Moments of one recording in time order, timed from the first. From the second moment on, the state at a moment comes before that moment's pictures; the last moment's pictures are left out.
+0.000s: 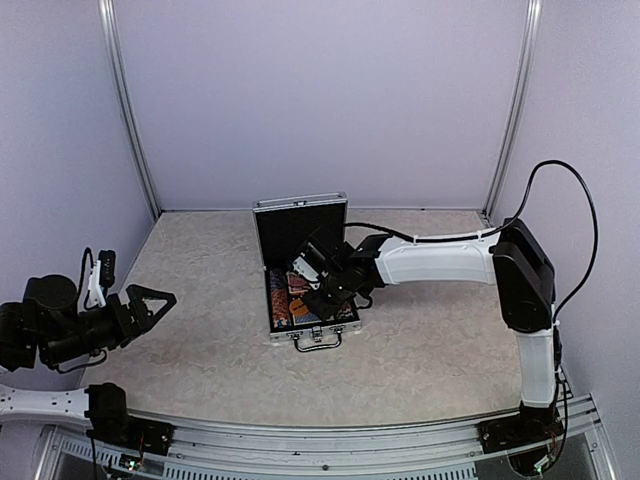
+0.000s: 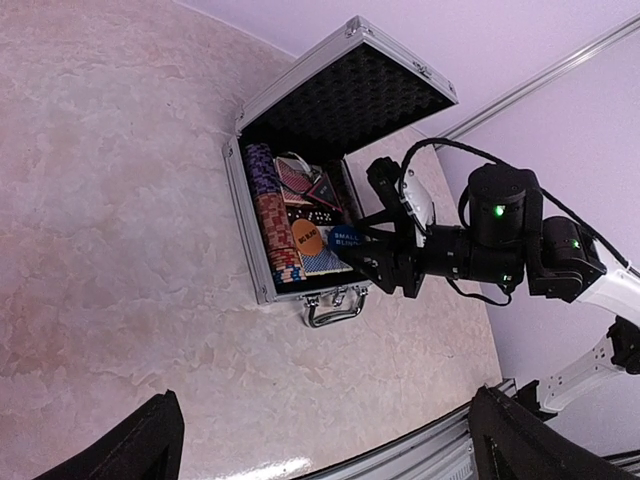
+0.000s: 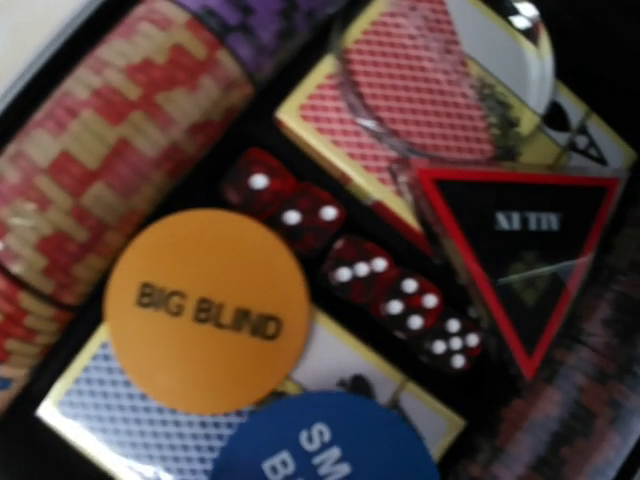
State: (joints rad) left arm -1.18 0.37 0.74 -0.85 -0.50 -1.07; right arm 0.98 2.10 1.62 -0.53 0.20 0.05
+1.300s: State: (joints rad) left arm -0.44 1.12 1.05 -0.34 0.10 -0.68; right arm 0.95 1.63 1.24 -0.45 0.19 0.18
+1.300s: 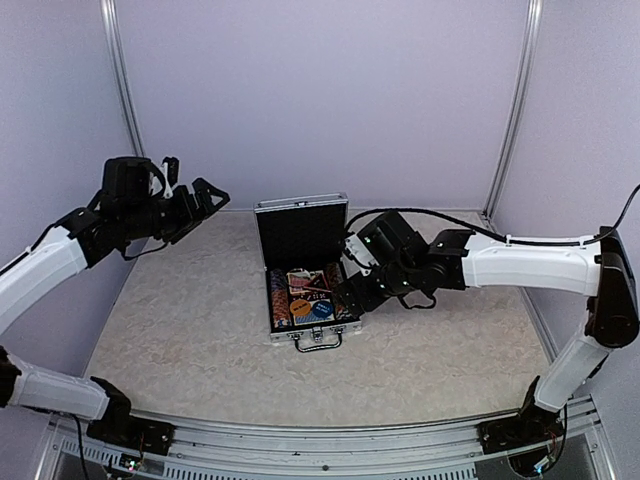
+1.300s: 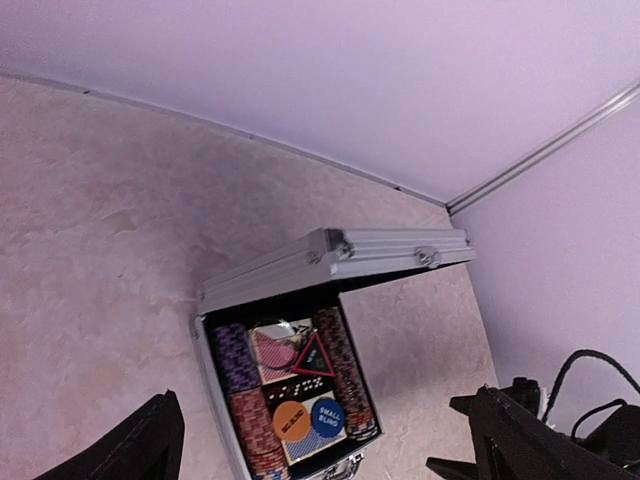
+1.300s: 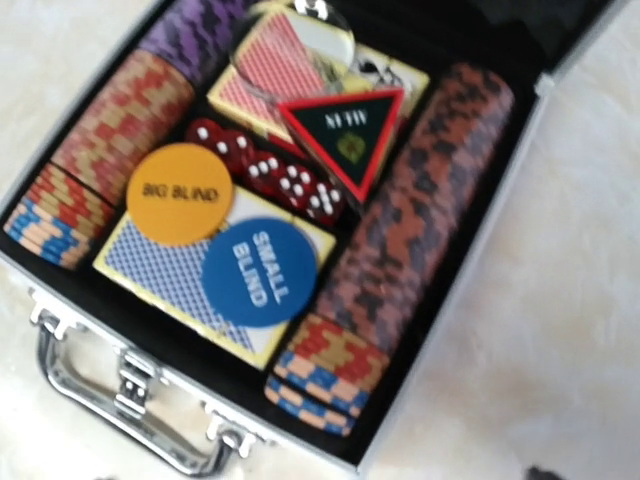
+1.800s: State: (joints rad) left arm -0.40 1.72 1.62 -0.28 0.41 -0.53; right arm 0.95 1.47 0.89 -0.23 0.12 0.43
